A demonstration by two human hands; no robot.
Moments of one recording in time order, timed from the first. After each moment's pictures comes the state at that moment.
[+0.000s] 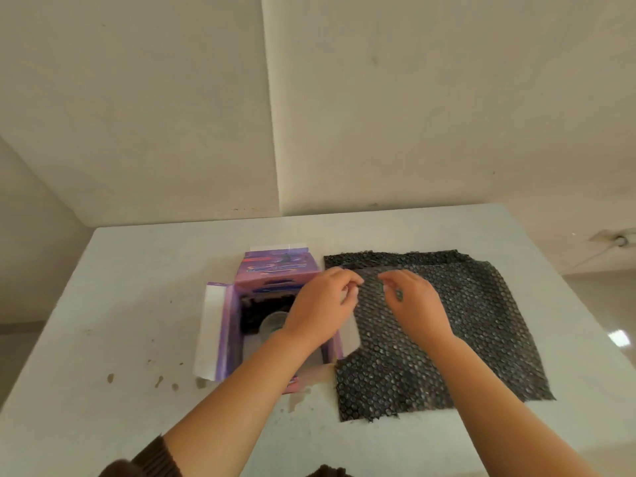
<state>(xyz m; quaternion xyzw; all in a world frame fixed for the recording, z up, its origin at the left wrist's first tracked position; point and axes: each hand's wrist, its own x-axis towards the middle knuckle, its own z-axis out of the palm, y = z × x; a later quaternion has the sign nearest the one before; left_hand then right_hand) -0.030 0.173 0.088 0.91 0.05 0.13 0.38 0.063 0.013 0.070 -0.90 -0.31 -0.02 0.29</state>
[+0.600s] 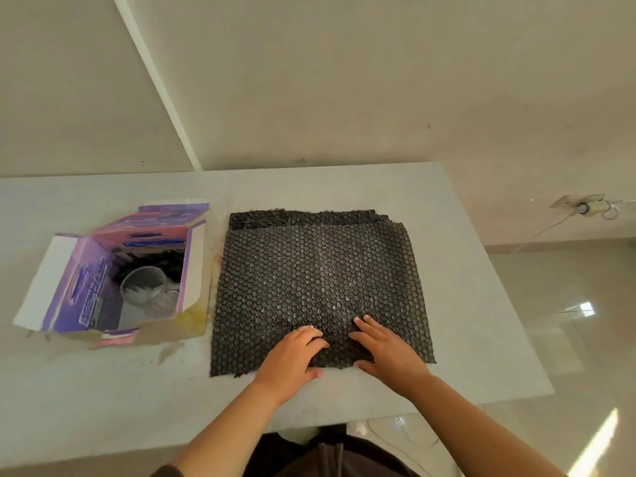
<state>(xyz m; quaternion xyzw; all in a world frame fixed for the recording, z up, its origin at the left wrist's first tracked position) -0.023 -0.041 -0.057 0.97 0.02 -0.09 0.23 0.097 -0.230 -0.047 -0.86 -0.45 0.21 0.08</state>
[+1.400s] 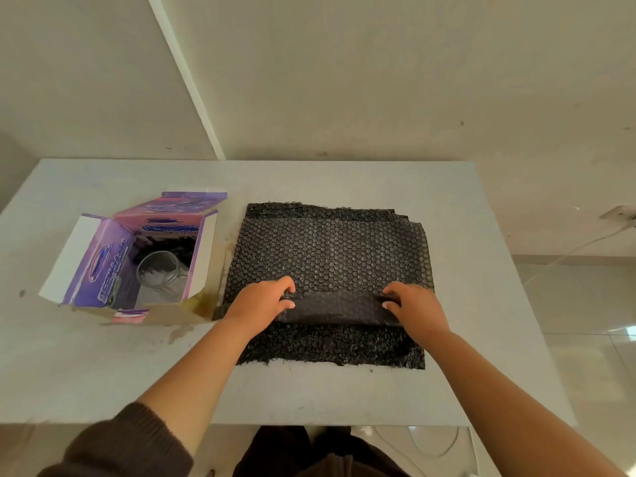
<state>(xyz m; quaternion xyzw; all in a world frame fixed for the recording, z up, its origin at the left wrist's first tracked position) 0.014 0.033 -0.012 0.96 0.18 -0.09 0.21 0.178 -0.212 -0.018 -0.93 -0.32 0.16 0.13</state>
